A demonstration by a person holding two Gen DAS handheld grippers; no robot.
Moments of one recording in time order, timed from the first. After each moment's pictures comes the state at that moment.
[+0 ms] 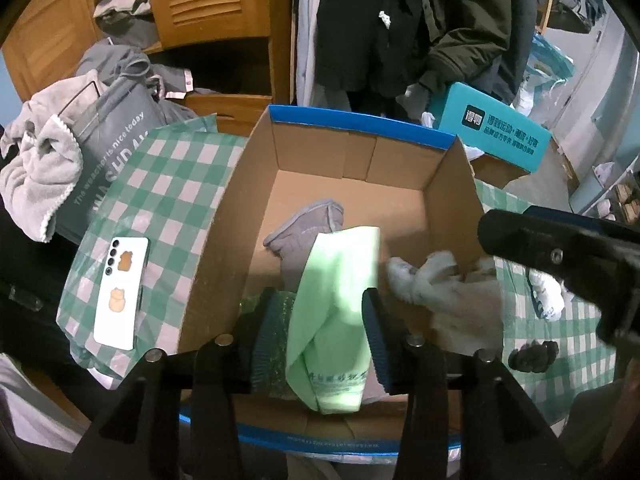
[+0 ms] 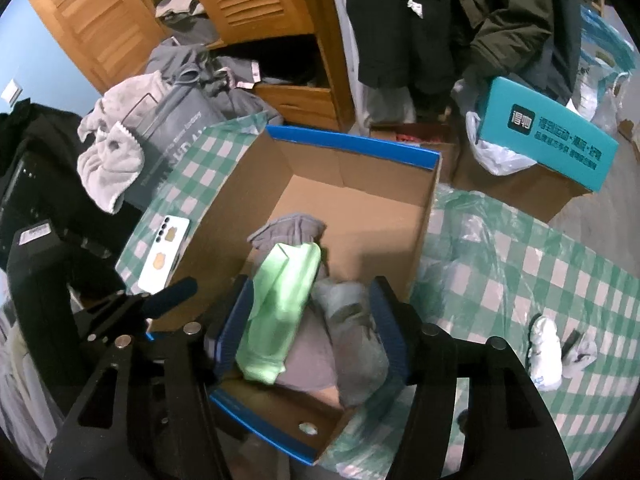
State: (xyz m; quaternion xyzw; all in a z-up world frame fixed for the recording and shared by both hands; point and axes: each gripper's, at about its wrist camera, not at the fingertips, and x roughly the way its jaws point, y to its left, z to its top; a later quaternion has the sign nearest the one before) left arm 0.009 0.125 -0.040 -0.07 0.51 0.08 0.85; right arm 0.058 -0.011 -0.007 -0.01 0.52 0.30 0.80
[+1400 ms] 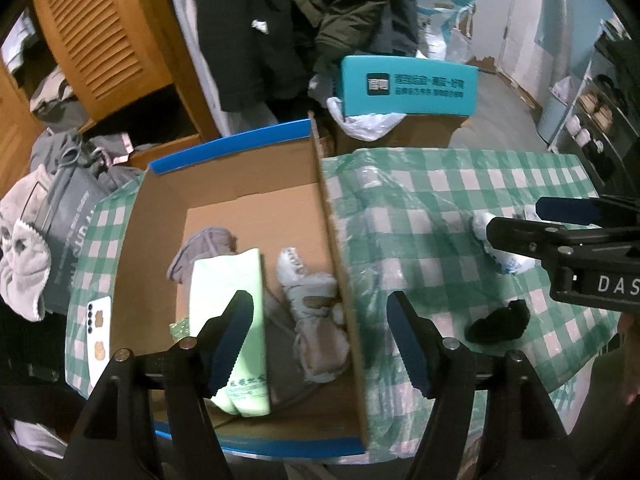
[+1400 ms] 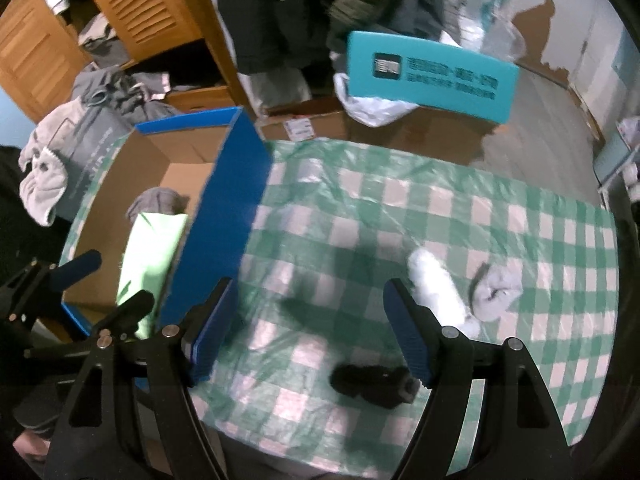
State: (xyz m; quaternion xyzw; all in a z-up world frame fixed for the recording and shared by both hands) left arm 0.018 -0.011 -0.035 0.06 0.51 0.00 0.86; right arm 0.058 -0.164 -0.040 0.01 0.54 0.19 0.82
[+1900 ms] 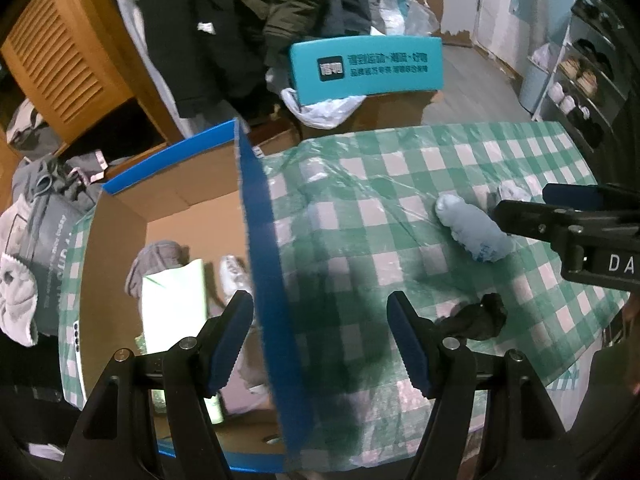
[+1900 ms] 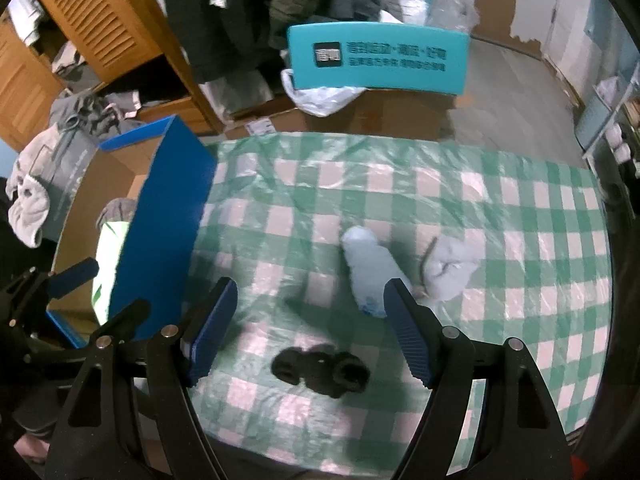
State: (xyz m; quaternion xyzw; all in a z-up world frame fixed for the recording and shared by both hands) left arm 0.030 -0.069 -0.053 0.10 0.53 -0.03 0.84; right arm 0.058 -0.233 -0.056 0.04 0.55 0.15 0.82
